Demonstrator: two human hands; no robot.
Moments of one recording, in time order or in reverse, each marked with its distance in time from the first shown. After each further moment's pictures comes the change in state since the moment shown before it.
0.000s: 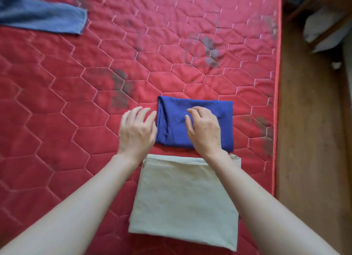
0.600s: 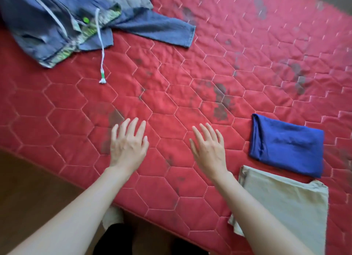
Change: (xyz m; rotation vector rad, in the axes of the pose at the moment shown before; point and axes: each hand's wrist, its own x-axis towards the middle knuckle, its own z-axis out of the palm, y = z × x) left_hand -0.116 -0.323 -0.129 0.157 -0.123 -0.289; right_hand -0.031 -0.303 0.110 -0.132 -0.181 -0.166
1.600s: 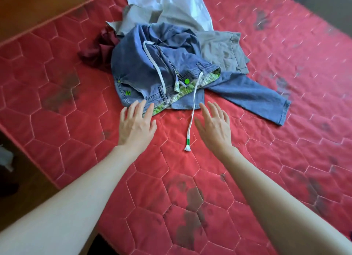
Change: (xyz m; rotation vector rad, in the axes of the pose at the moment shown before) left_hand 0.224 -0.310 -0.041 0.012 0.113 -0.205; right_hand 0.346 -0.277 0.063 0.018 -0.107 -0.235
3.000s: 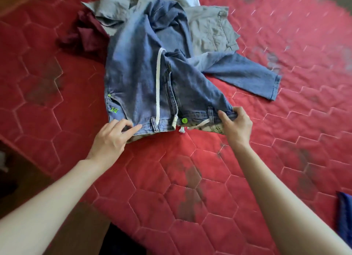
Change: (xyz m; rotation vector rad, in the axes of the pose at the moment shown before) left_hand -0.068 -0.056 0.003 -0.116 0.057 0.413; right_hand -0.057 0.049 -0.004 0.560 0.276 0.635
